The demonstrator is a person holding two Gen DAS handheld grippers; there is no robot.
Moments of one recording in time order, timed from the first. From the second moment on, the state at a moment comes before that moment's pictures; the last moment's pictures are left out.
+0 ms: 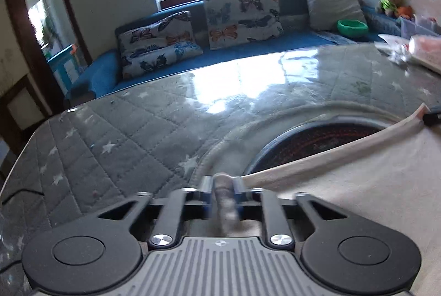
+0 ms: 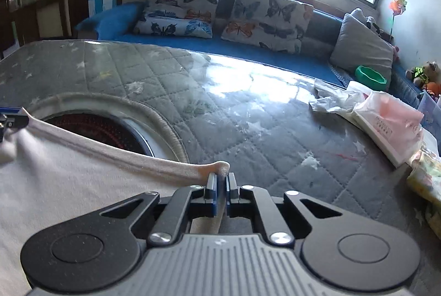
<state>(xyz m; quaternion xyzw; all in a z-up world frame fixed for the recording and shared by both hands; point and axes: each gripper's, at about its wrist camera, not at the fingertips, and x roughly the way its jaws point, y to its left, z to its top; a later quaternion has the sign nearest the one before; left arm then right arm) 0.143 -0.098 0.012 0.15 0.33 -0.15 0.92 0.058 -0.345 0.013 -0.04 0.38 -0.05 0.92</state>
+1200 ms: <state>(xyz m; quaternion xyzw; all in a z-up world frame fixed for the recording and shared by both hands) -0.015 -0.066 0.042 0.14 0.35 -0.22 0.90 -0.100 -0.255 0.041 -0.10 0.41 0.11 0.90</state>
